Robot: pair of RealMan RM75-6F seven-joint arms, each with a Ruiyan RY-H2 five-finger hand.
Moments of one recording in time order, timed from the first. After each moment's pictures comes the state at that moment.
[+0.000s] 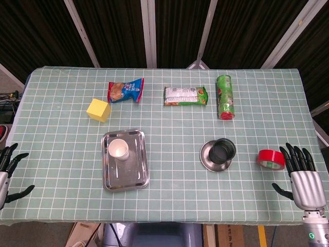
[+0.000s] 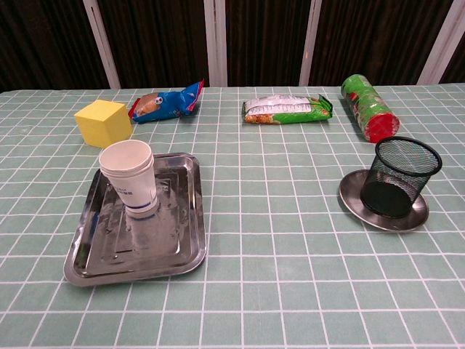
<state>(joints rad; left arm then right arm) -0.02 -1.05 -0.01 -1.75 1.56 1.57 0.05 0.07 -1.14 0.06 -1.63 -1.56 1.56 -0.12</state>
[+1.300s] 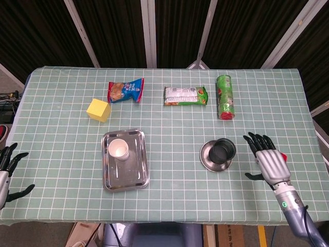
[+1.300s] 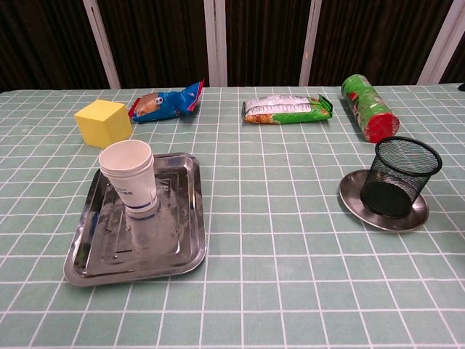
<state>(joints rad) -0.02 -1.06 -0.03 -1.77 1.53 1.57 0.09 0.34 -1.06 0.17 -1.85 -1.25 1.08 -0.25</state>
